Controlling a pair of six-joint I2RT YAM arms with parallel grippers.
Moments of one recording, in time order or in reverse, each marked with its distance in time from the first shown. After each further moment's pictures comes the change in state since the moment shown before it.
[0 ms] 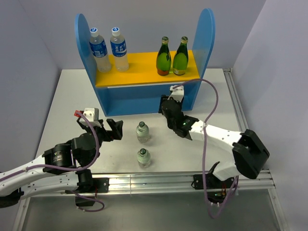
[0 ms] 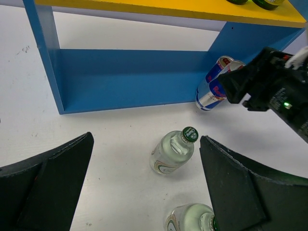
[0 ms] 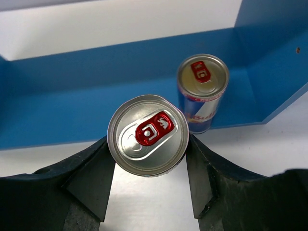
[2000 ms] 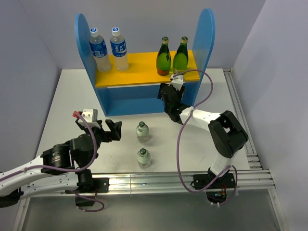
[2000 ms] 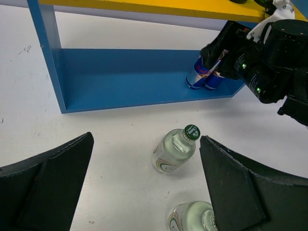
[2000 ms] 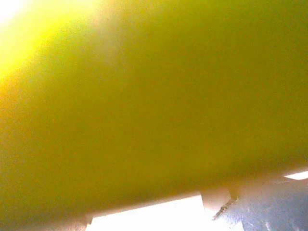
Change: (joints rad) left arm -0.010 -0.018 0.000 -0.023 -0.006 -0.003; right arm -0.210 0.360 0.173 0.224 -0.064 -0.032
